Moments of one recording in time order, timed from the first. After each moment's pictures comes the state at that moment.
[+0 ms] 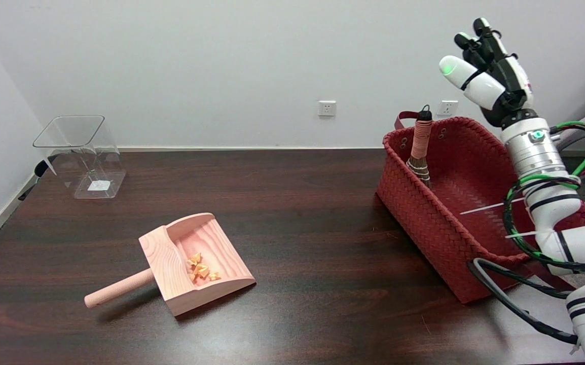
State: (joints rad) arm 0.00 -1.20 -1.03 1.49 2.75 -0.40 -0.96
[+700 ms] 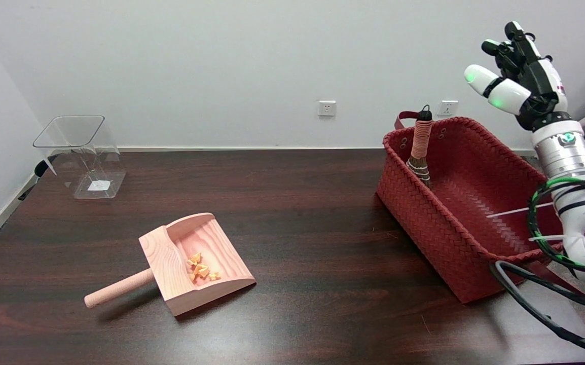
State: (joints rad) arm -0.06 -1.18 -0.93 1.52 2.72 -0.36 -0.99
